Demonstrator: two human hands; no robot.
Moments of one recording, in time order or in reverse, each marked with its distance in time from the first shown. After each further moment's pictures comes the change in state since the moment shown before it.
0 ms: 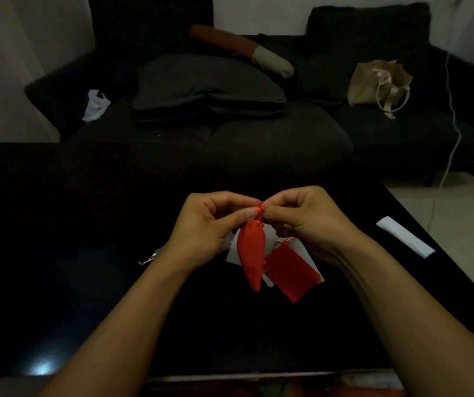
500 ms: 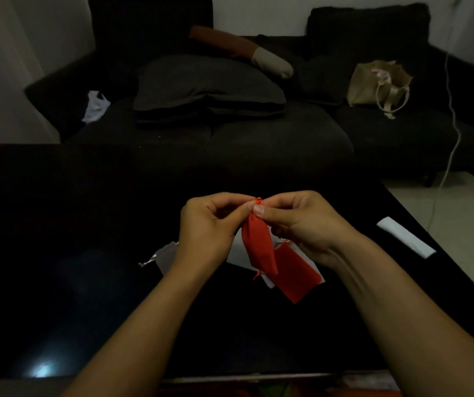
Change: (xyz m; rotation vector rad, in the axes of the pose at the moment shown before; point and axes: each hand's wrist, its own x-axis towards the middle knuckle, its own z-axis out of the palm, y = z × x) left_hand 0.001 -0.008 0.013 0.088 0.238 0.017; right_hand 0.005 0.003 0.006 0.101 -0.033 0.069
